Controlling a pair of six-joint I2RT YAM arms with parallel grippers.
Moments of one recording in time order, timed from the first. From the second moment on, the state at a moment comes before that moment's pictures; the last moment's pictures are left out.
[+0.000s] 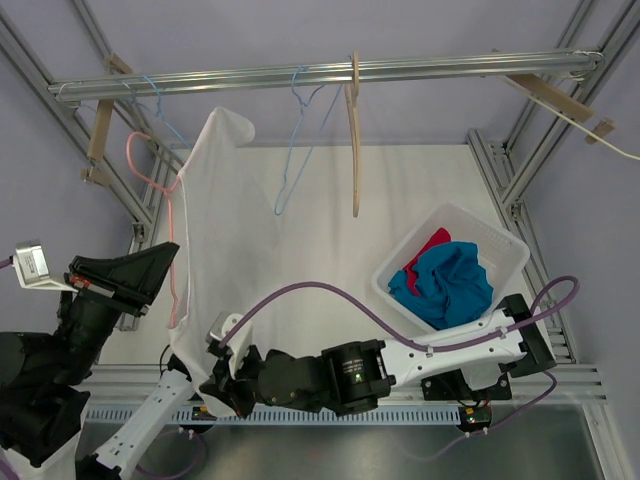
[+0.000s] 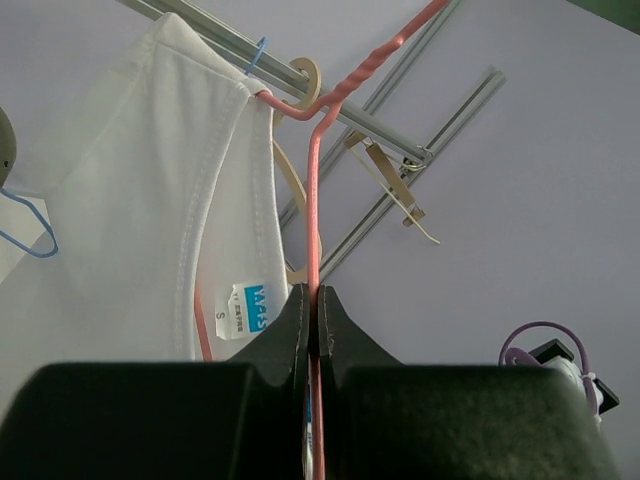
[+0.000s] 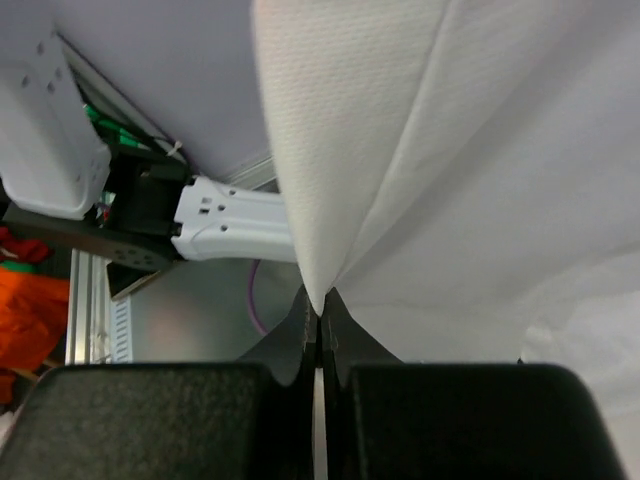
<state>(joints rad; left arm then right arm) -0.42 0.39 1.33 -0.65 0.08 -0.72 1.77 1.61 1.53 -0.14 0.40 0.44</state>
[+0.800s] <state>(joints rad) -0.42 0.35 1.48 -0.63 0.24 -0.77 1.87 1.31 1.43 -0.44 0.69 0.43</state>
